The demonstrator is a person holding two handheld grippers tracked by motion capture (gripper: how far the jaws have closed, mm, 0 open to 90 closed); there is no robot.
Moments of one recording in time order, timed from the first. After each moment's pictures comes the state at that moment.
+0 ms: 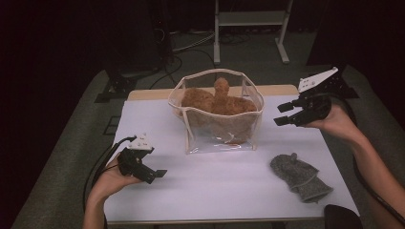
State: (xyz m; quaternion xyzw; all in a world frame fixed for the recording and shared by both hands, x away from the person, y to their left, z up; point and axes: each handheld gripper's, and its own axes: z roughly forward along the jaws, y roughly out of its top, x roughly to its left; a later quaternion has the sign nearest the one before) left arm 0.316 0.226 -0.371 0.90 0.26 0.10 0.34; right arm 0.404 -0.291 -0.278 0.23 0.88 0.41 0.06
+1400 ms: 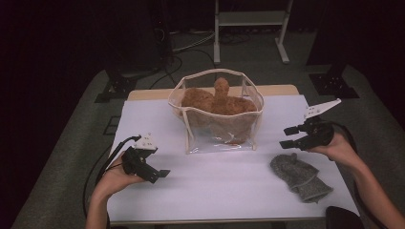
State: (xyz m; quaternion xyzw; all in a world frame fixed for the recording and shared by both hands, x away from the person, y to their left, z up) left arm 0.321 0.216 -0.372 0.91 0.24 0.10 0.33; right arm 0.379 -0.320 -0.356 0.28 0.86 0.42 0.02
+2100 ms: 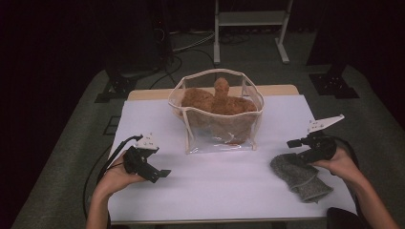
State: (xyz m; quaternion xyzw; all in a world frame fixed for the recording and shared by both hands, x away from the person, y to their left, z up) left arm 0.324 0.214 -0.375 0.91 0.24 0.09 0.33; right arm 0.355 -0.332 -0.392 0.30 0.85 0.43 0.00
